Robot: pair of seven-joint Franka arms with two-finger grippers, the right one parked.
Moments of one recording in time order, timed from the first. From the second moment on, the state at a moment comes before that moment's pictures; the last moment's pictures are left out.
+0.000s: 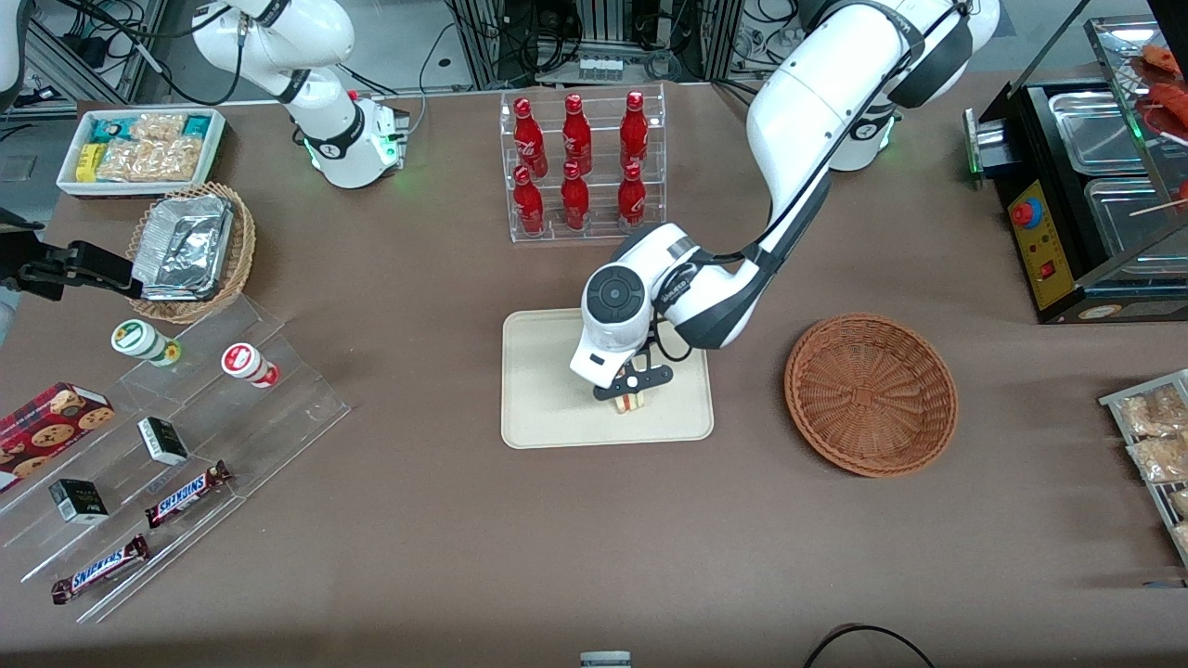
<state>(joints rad) -0.50 0.79 -0.33 -1.41 0.15 2.05 -1.09</state>
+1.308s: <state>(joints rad) -0.35 0.63 -0.32 -1.22 0.15 1.77 -0.99</state>
